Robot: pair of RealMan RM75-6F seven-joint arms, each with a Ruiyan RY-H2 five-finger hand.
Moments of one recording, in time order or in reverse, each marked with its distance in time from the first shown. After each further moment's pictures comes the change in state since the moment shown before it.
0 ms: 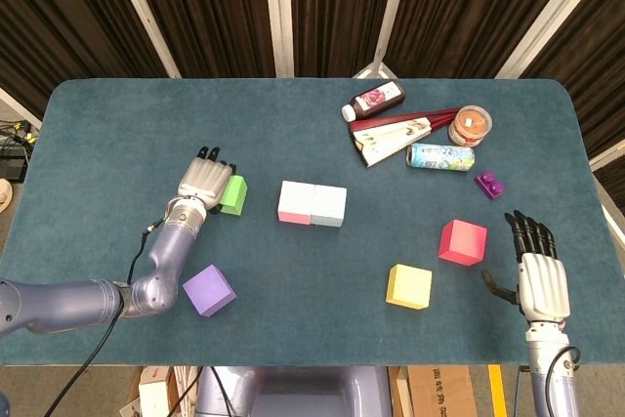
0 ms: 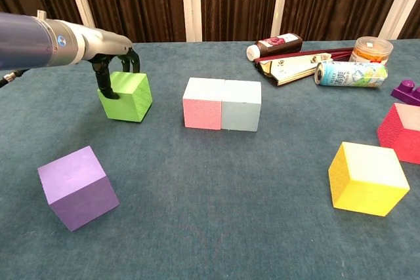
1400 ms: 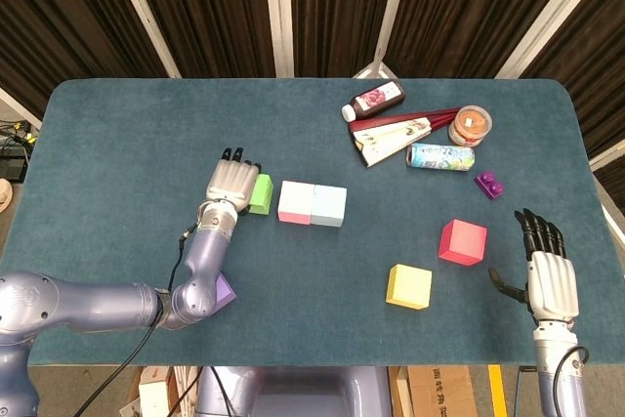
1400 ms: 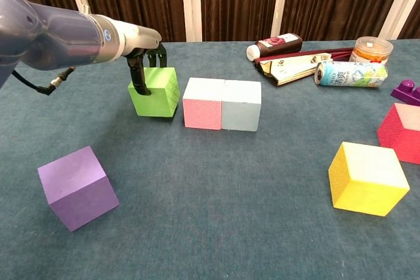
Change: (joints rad) left arm -0.093 -0.118 -0.110 -0.016 -0.156 0.158 0.120; right arm -0.007 0.025 0.015 0.000 0.014 -0.008 0.048
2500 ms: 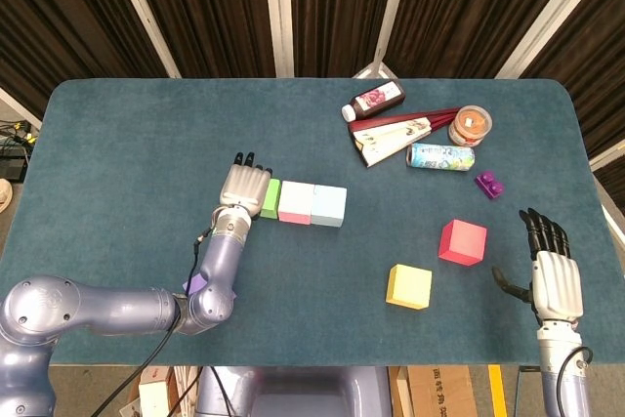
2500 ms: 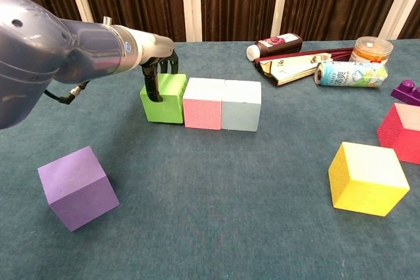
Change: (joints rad) left arm -0.008 -0.084 -0.046 0.046 -0.009 0.034 0.076; right arm -0.003 0.009 0.005 0.000 0.008 -0.002 0.016
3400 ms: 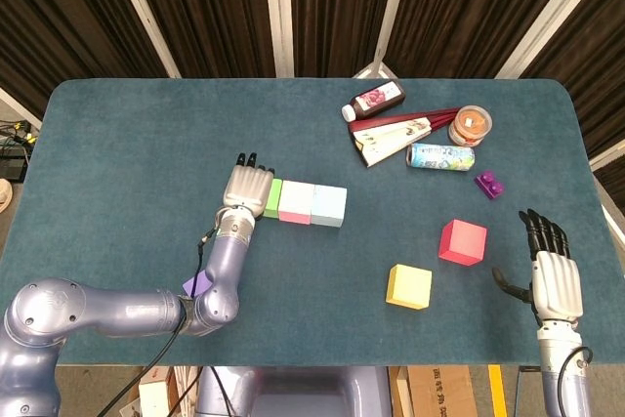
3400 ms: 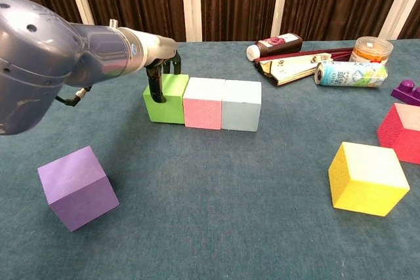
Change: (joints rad) left arm 0.008 -0.034 -0.034 0.022 0.004 0.014 0.033; right arm 0.001 0.005 -0.001 -0.002 0.009 -0.011 0.003
